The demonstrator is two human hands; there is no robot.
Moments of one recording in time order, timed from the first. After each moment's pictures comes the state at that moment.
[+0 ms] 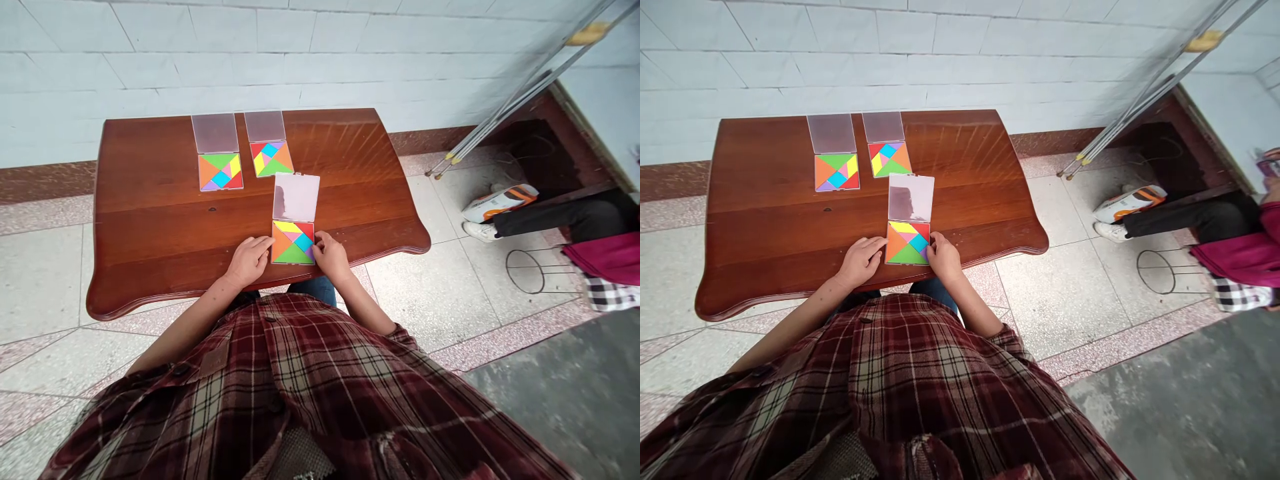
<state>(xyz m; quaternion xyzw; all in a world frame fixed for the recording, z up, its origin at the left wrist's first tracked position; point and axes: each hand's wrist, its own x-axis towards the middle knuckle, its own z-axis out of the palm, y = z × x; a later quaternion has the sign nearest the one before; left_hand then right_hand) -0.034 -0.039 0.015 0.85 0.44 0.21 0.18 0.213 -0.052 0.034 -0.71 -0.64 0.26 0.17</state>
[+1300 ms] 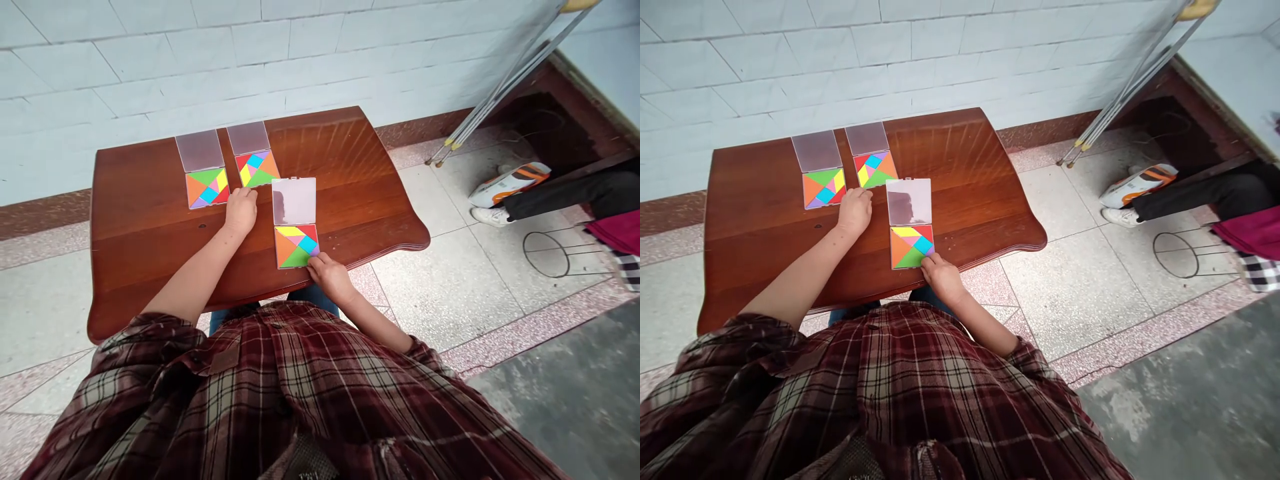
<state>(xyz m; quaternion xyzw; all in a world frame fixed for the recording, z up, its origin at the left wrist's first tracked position) -0.005 0.115 0.030 0.81 0.56 0.18 0.07 0.220 -0.086 0.041 -0.63 -0.76 0.13 -0.01</state>
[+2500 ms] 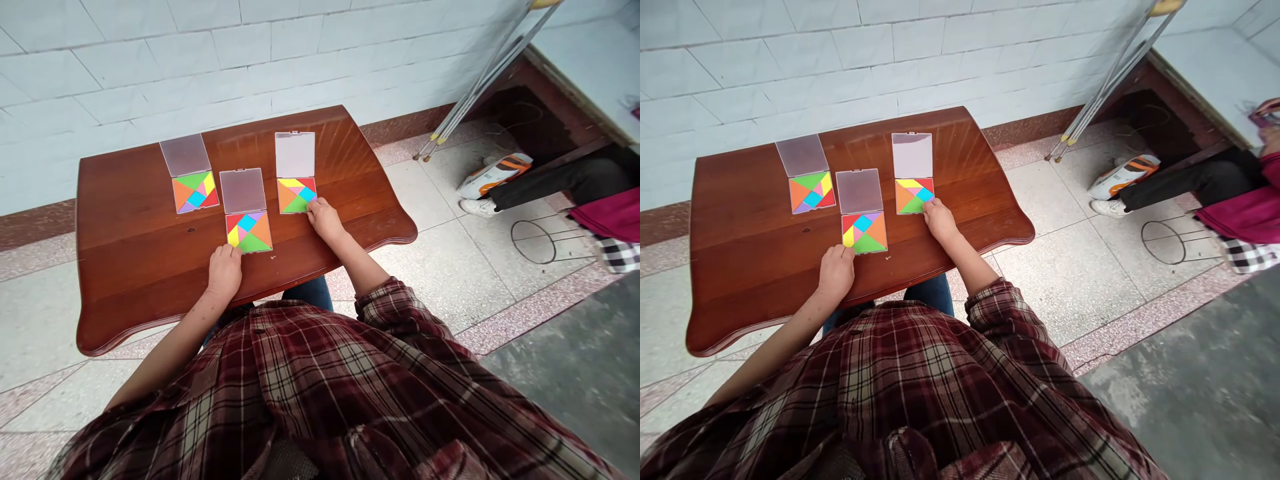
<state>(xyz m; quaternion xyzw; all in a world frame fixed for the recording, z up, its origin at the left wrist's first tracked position) -0.033 -0.028 0.036 0.82 0.57 0.02 0.01 0.263 0.049 0.025 -0.69 -0.71 0.11 0.10</state>
